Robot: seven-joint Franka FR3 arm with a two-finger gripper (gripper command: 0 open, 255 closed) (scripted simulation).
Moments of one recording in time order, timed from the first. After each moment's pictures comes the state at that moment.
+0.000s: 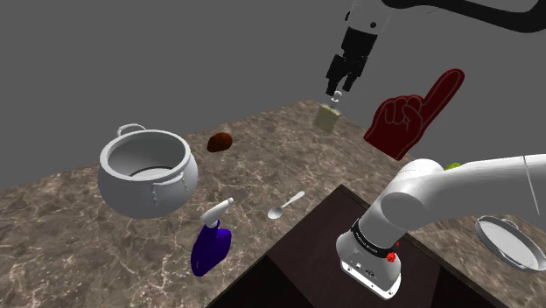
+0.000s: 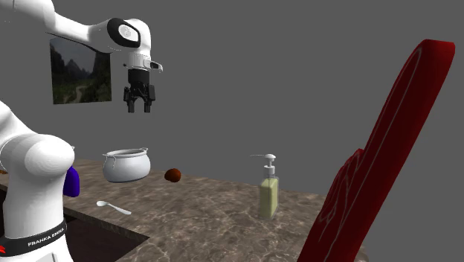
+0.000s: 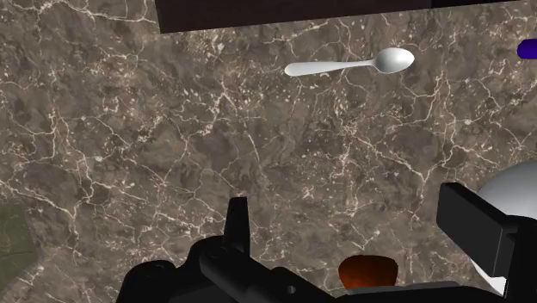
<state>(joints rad) -0.02 -0.74 -0.05 -2.27 -0.03 1.51 -0.02</state>
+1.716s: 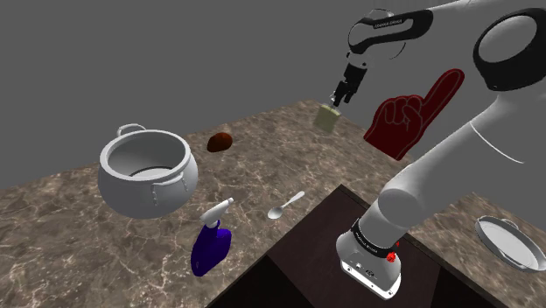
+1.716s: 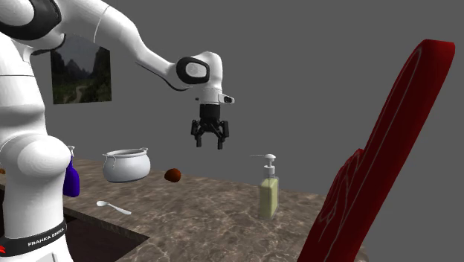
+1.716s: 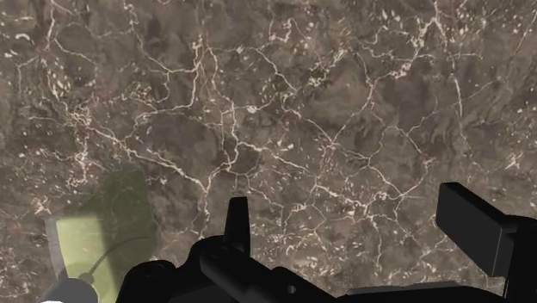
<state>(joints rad) -0.10 -0.21 -0.53 -2.15 -0.10 1.94 -0.56</state>
